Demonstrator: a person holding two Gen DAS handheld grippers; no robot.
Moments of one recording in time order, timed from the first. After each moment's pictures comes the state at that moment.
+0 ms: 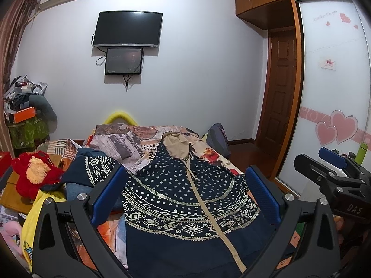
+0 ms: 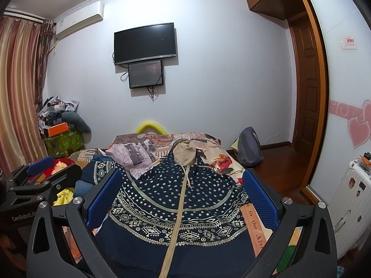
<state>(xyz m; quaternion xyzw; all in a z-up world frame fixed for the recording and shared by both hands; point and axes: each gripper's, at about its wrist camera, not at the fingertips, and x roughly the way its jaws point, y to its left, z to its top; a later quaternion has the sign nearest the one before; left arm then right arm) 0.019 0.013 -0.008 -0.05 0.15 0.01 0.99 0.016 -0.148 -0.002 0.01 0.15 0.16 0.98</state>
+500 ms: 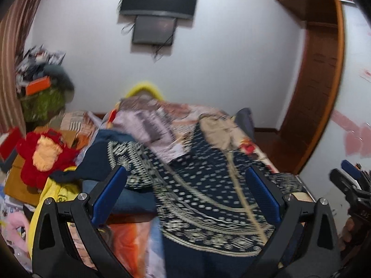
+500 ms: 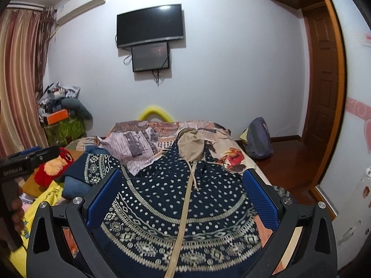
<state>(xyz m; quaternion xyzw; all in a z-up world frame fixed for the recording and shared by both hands) 0.126 0.141 -0.030 -0.11 0.25 0.08 0.96 0.108 -0.116 -0.028 -0.01 0.20 0.19 0.96</state>
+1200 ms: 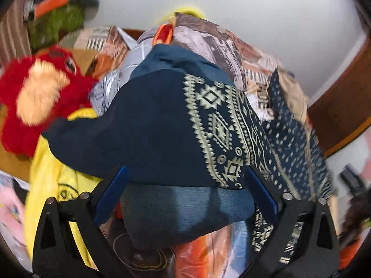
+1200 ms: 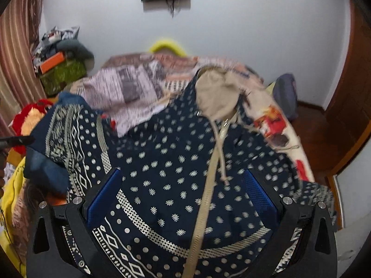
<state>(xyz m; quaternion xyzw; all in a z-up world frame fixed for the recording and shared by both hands) 0.225 0.356 -0.175 -0.24 0.44 0.12 0.86 0.275 -0.029 -0.132 -0.09 0.39 0.23 0.89</state>
